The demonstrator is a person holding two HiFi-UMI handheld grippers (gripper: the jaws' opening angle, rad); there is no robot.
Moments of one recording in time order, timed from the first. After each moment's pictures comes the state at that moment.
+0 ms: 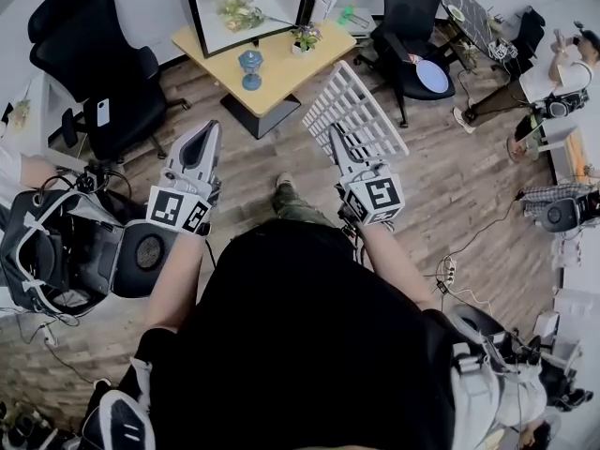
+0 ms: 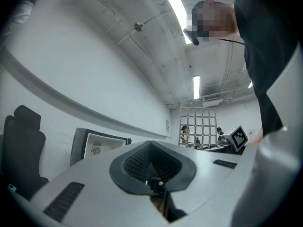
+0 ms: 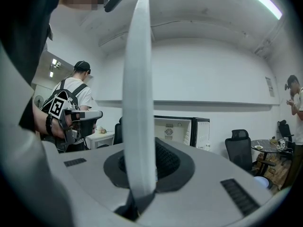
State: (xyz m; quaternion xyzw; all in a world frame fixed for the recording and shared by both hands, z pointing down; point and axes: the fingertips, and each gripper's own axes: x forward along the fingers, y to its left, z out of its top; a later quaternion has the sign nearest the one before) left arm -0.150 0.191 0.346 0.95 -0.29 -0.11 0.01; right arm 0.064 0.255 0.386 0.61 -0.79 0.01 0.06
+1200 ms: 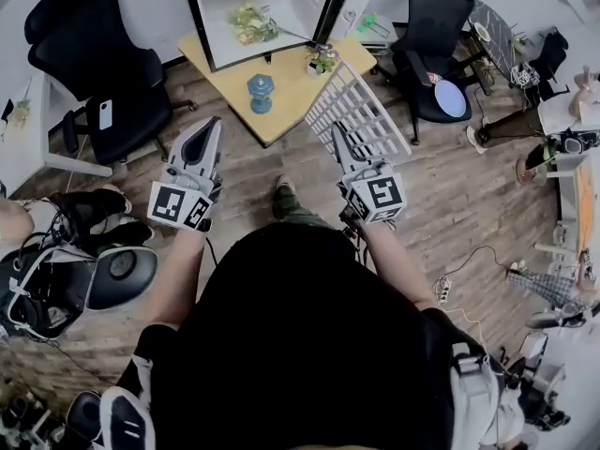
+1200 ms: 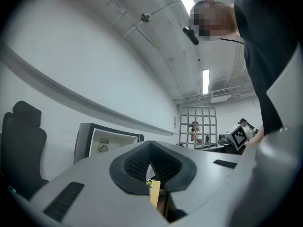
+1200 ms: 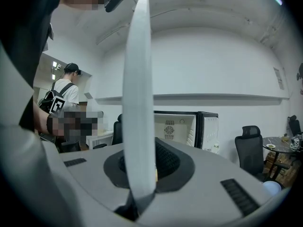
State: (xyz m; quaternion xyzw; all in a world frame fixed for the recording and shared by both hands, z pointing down) left arm -0.121 0.061 0.361 0.94 -0.32 -0.09 0.03; right arm 0.096 0.117 0.401 0.58 -0.81 0.03 0.07
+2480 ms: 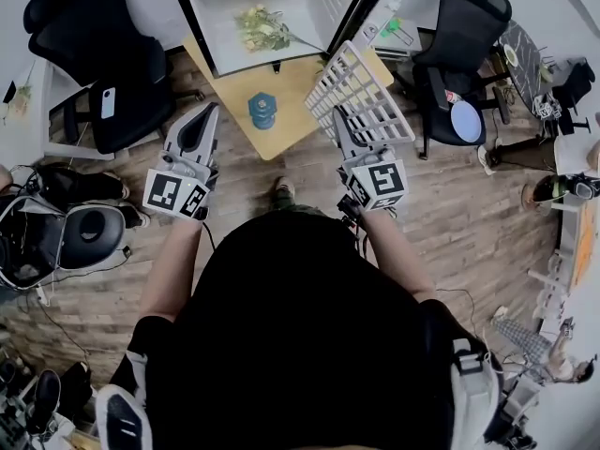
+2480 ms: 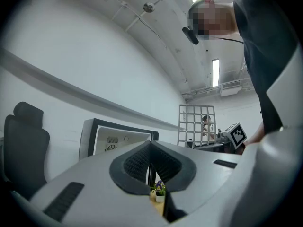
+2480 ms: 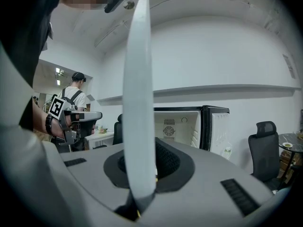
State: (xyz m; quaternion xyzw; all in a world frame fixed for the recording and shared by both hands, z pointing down) left arm -0.086 -0.048 0.371 0.93 -0.37 -0.06 0.03; right arm 0.133 -0.017 0.413 0.54 -0.84 0.04 0.06
